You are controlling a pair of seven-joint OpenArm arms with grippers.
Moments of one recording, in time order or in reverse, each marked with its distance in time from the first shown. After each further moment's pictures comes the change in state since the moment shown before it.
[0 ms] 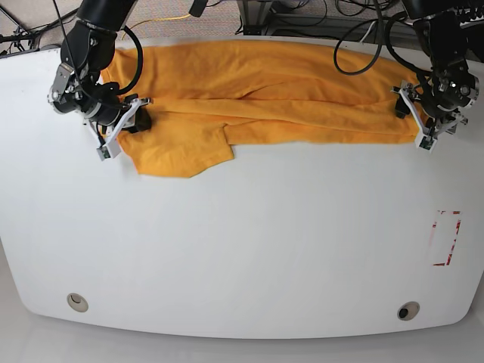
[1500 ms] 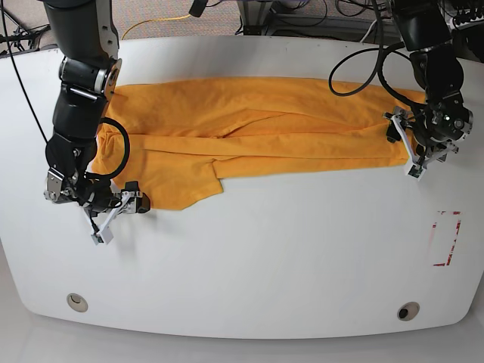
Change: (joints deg) left arm -10.4 -0.5 4.3 -4.5 0.8 -0.3 4.9; right arm 34.9 8.6 -10.3 -42.0 -12.9 -0.6 16.6
